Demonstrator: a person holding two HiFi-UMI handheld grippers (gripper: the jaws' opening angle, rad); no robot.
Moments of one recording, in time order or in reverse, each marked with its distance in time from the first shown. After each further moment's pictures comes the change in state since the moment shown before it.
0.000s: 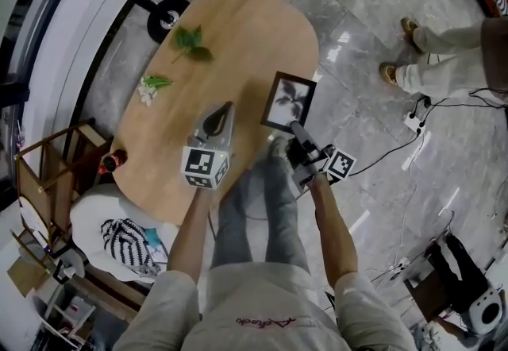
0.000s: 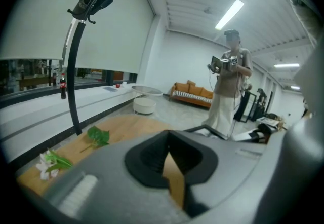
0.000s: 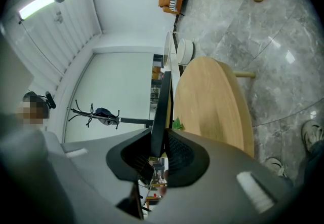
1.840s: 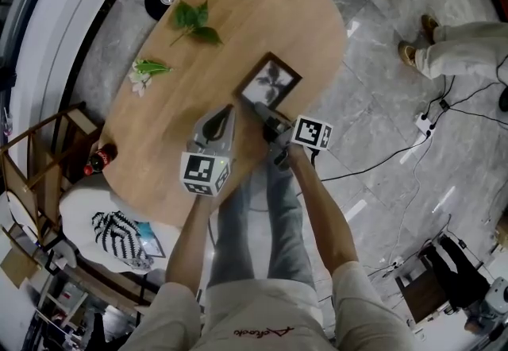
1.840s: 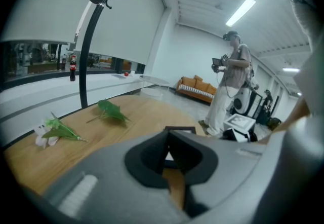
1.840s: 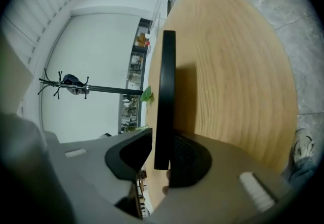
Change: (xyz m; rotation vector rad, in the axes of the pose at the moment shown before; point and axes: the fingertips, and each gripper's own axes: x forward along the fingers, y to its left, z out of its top) left arm 0.009 0.047 -0.099 -0.085 0.061 0.044; right arm 0.122 -0.133 -0.088 -0.021 0.326 -0.254
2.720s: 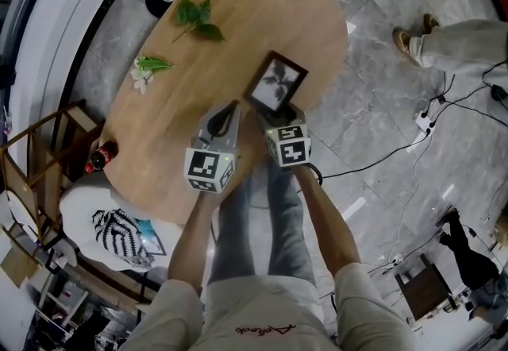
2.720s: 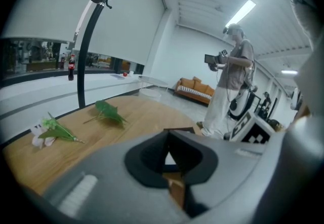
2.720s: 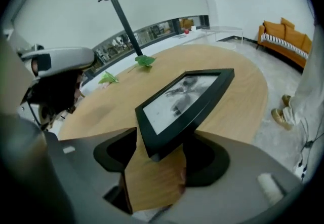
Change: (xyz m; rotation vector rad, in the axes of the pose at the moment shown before) left arm 0.002 -0.003 0.005 -0.009 -0.013 -0.021; right arm -0.014 -0.029 -0.012 -0.905 0.195 -0.603
